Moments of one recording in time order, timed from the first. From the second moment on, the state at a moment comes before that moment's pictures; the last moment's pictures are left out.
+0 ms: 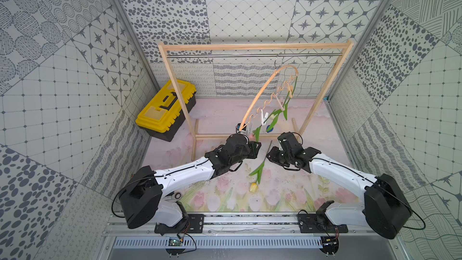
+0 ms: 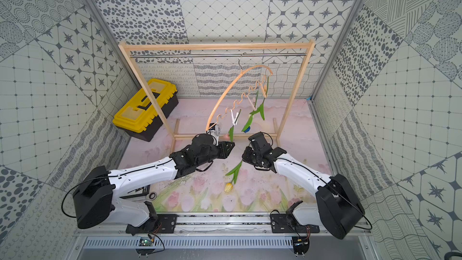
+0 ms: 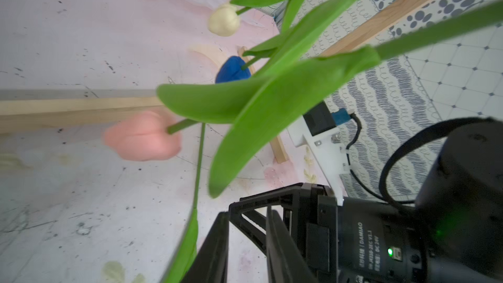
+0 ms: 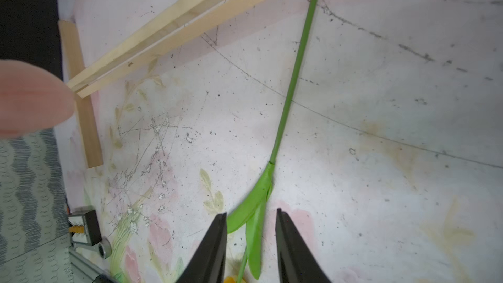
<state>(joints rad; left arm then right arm) -0.86 1.41 0.87 0.08 -0.11 -0.72 0.63 1.38 0.83 -0.42 -0.04 0.88</state>
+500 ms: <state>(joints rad) -0.84 1.22 0.74 -0.17 -0.34 -0.66 0.69 1.79 1.12 -0.63 0.10 0.98</state>
